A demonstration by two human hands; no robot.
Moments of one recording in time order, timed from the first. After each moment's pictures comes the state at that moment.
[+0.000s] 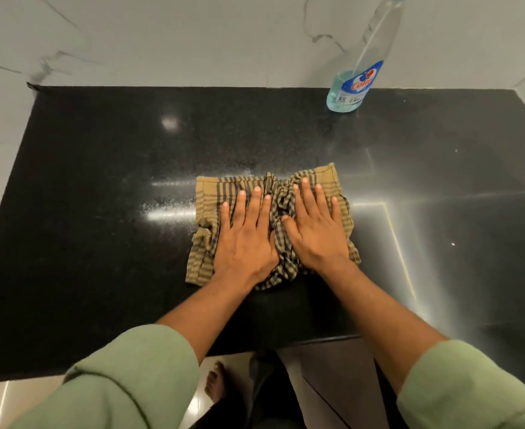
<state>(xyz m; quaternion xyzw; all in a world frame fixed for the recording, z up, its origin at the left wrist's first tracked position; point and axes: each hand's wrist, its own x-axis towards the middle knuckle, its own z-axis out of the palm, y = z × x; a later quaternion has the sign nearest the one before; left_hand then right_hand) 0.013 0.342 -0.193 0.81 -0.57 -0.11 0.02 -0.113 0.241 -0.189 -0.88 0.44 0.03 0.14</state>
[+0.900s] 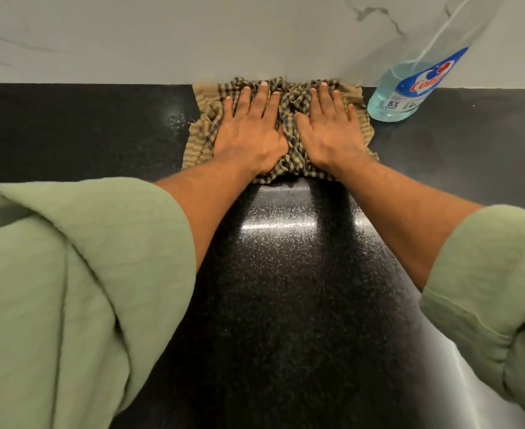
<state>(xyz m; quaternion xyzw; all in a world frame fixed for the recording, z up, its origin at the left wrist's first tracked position) 0.166 0.113 -0.197 0.82 -0.57 -0.07 -0.01 0.039 0.024 -0.193 -0.88 0.47 0.05 0.09</state>
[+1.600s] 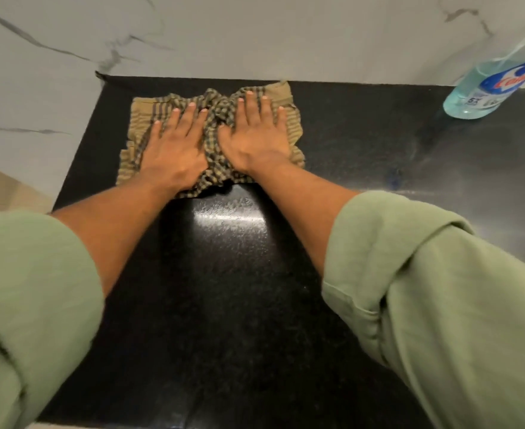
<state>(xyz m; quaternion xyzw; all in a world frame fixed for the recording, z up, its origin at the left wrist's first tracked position) 0.311 0.317 -0.192 0.88 -0.48 -0.07 -0.04 0.204 0.197 -0.187 -0.93 0.34 0.05 0.12</state>
